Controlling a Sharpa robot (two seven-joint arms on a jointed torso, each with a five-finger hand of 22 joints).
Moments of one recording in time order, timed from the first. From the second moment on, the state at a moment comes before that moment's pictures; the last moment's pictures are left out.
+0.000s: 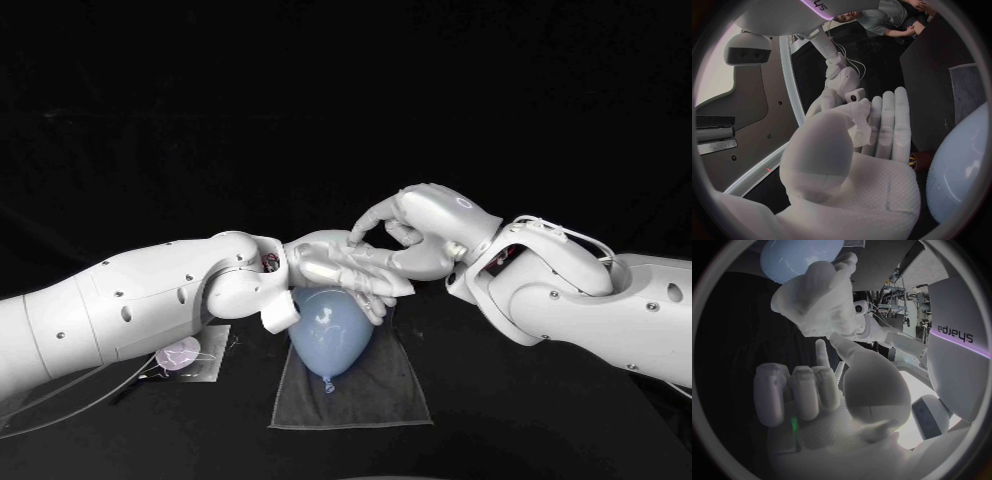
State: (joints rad) left arm 1.23 -0.70 -0.04 1.46 -0.42 0.37 0.17; left_hand 1.38 -0.03 0.62 -0.04 0.05 0.90 0.17 0.44 0.37 1.20 0.12 0.07 0.07 1.13 0.07 0.27 0.32 0.17 1.17 0.16 0.21 0.08; right arm 1.38 -0.89 -0.15 1.87 -1.47 -0.57 -0.01; right_hand 1.12 -0.12 0.46 -0.06 0.06 1.03 0.12 0.25 0.31 1.46 0.04 1.57 1.31 1.47 -0.02 1.57 1.31 0.04 1.47 0.08 1.48 1.31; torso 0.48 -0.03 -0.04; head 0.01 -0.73
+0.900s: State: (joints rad) left arm 1.23 -0.70 -0.04 1.46 -0.42 0.36 0.16; left_hand 1.38 -0.03 0.62 -0.05 0.05 0.90 0.17 0.44 0.37 1.20 0.12 0.07 0.07 1.13 0.07 0.27 0.32 0.17 1.18 0.16 0.21 0.08; right arm 1.35 -0.83 -0.16 1.86 -1.62 -0.60 -0.12; right_hand 1.13 -0.13 0.44 -0.05 0.06 1.05 0.10 0.27 0.32 1.47 0.03 1.57 1.31 1.47 -0.03 1.57 1.31 0.04 1.47 0.07 1.48 1.31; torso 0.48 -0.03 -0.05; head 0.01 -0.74
